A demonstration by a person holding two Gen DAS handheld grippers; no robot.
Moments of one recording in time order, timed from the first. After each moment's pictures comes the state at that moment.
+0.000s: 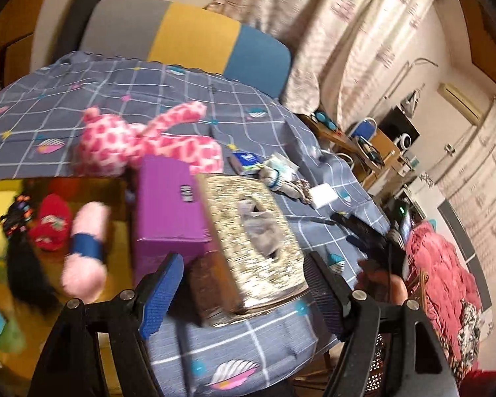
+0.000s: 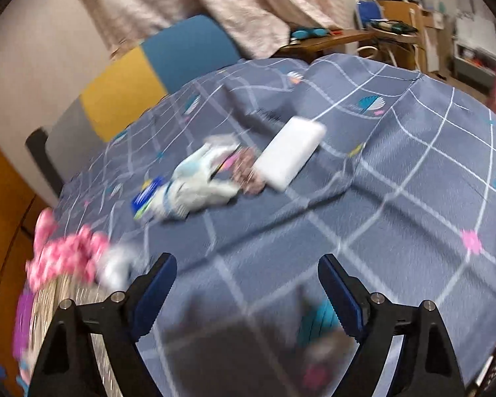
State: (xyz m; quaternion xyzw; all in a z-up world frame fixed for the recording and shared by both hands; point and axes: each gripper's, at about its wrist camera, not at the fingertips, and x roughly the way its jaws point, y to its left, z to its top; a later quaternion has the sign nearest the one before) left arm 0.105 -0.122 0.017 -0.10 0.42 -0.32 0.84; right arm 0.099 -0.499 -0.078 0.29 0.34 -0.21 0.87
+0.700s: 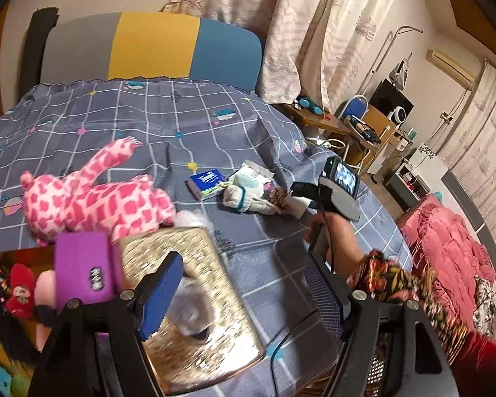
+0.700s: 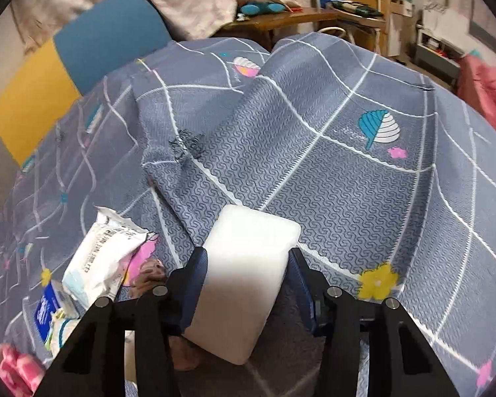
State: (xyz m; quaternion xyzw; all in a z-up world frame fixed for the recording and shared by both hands) left arm 0.144 -0.232 0.056 -0.03 0.42 -0.34 0.84; right arm 0.242 -0.615 -0.118 0.28 0.40 -0.31 0.81
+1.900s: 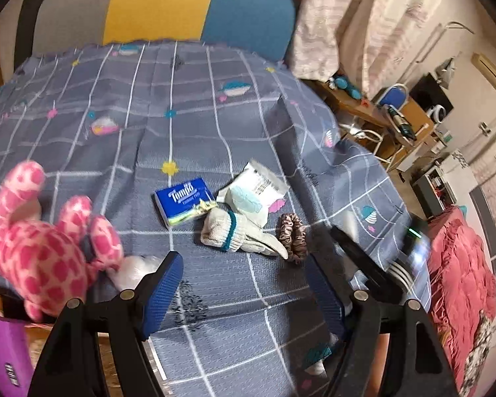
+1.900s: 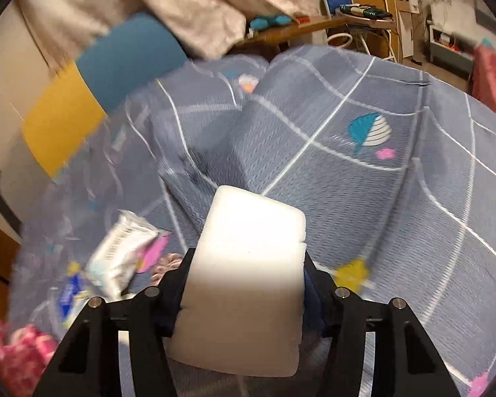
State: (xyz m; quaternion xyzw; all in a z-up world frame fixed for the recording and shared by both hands) left arm 0.258 -0.369 0.008 -0.04 0.51 -0.26 0.82; right arm 0.181 -0.617 -0.099 0.31 0.35 -0.27 0.84
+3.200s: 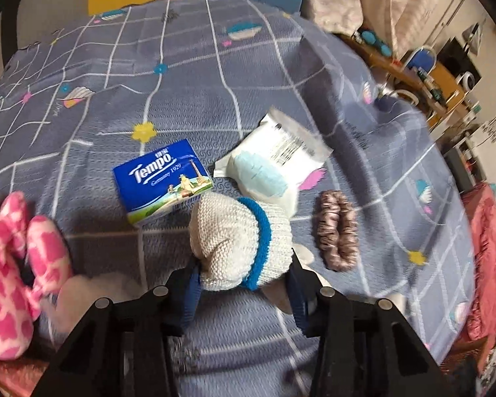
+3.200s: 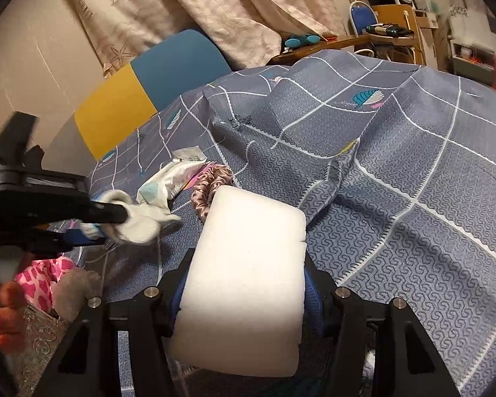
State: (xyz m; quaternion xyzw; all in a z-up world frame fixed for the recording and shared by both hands) left arm 0.292 -0.427 -0.072 0.02 0.55 -0.23 0.80; right arm 0.103 -0.531 -0.137 0.29 0.29 -0.21 0.89
